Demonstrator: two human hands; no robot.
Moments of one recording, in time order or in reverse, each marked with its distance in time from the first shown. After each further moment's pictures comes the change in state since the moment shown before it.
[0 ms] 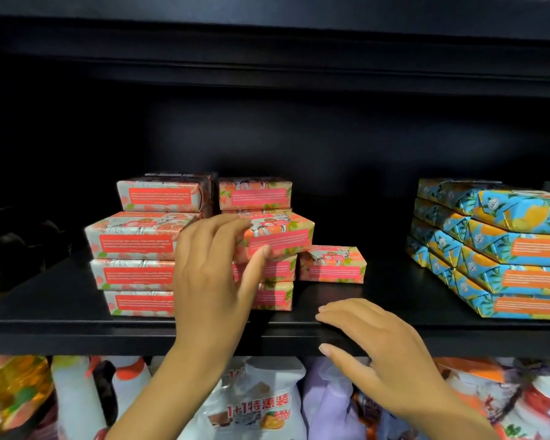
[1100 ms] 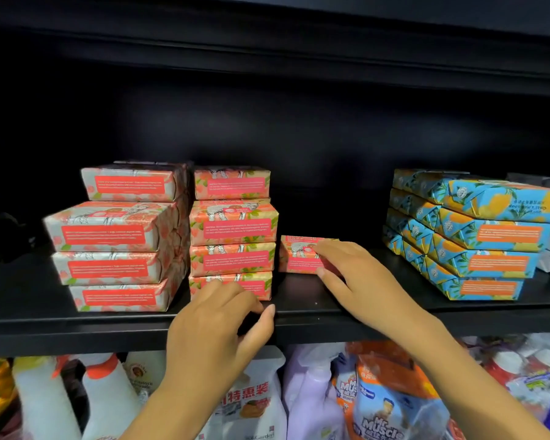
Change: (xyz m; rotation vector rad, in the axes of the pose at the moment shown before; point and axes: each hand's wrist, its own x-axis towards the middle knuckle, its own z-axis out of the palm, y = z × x) left_hand -0.049 -0.001 0.008 -0.024 -0.272 0.174; right_hand 0.048 0.040 -0.005 -0.093 -0.103 0.157
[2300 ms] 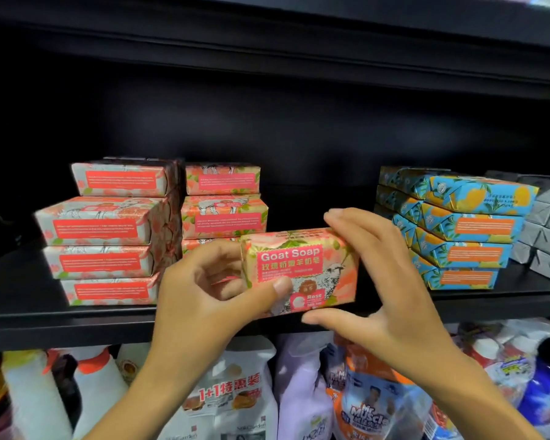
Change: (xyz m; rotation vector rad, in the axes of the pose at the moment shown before) left_hand 0.027 0.035 -0.041 -0.991 0.028 -0.380; right_hand -0.050 -0.046 -0.050 0.269 0.339 -0.250
